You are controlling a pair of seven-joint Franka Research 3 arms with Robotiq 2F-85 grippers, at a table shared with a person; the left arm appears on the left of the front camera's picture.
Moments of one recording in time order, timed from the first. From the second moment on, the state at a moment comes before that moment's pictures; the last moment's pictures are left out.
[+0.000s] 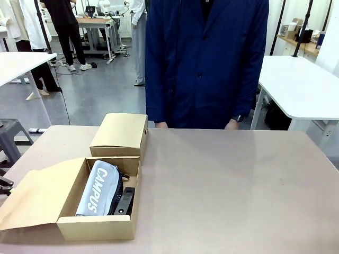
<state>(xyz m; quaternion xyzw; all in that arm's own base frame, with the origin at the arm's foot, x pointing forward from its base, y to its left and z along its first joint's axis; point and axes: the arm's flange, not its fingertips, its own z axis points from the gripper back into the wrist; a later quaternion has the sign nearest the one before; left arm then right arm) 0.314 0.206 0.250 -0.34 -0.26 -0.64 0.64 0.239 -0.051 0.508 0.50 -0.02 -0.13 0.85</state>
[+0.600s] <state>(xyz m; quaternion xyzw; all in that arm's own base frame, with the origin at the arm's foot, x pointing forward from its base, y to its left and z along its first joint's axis) 0.321 0.149 0.258 -0.37 -0.30 -0.64 0.60 0.239 -0.051 0.508 0.50 -0.02 -0.13 0.85</state>
